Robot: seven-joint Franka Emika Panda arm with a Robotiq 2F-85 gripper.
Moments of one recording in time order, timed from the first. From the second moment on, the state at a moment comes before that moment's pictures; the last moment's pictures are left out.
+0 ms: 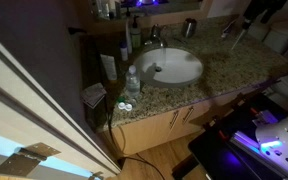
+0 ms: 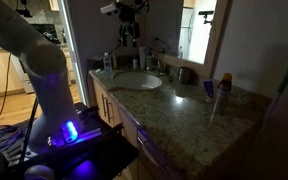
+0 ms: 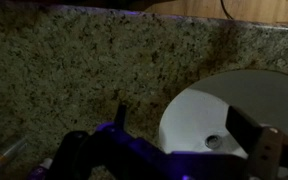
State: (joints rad) arm -0.07 -0.63 0.00 -2.50 -0.08 1.87 0.07
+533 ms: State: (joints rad) arm -0.06 -0.63 0.00 -2.50 -0.08 1.88 0.04
